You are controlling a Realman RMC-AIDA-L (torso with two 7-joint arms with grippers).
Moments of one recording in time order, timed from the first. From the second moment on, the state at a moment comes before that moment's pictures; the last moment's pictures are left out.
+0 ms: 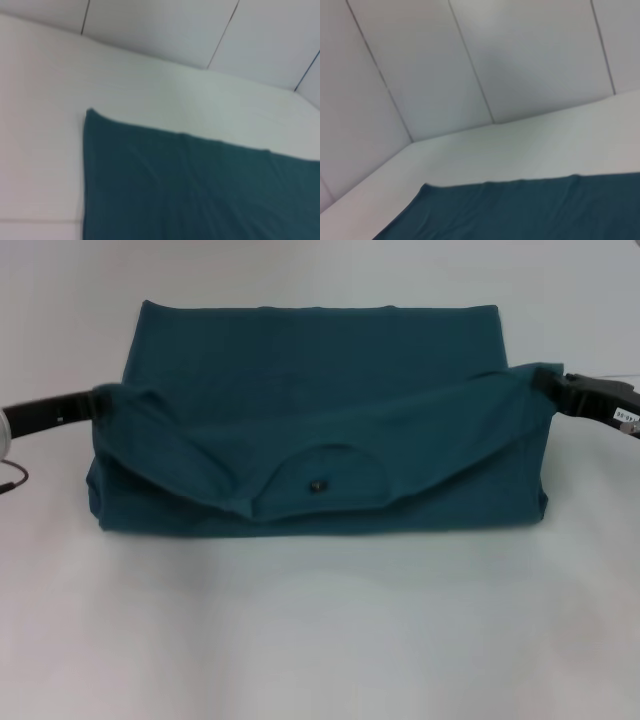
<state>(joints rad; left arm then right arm) -0.70 -2.10 -2.46 -0.80 -0.93 0.86 -2.15 0.59 2.06 -0.46 -0.58 -1.81 -1.05 1.54</state>
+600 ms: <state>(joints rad) -0.77 -2.10 -2.45 -0.72 -0.99 0.78 -2.02 0.60 2.06 -0.46 -0.57 -1.77 -0.98 1.50</state>
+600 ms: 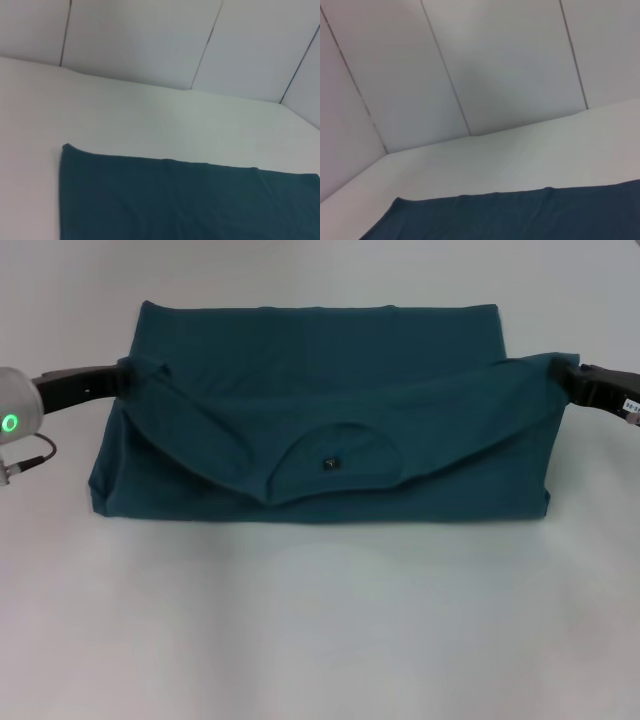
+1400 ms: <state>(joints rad) -0.82 -2.11 -2.45 -0.68 -1.04 0.68 -1.93 0.65 2.05 -0.46 -0.53 -1.75 -0.86 1.44</state>
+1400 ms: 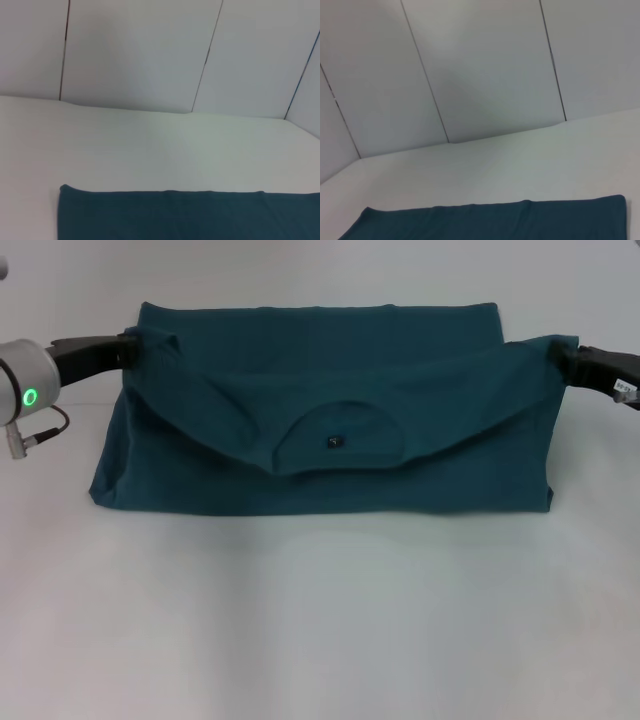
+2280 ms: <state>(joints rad) -0.87 -2.14 -2.45 -0.59 -1.04 0.51 -1.81 0.67 2.06 -0.47 -0.47 -1.70 -0.78 1.32</state>
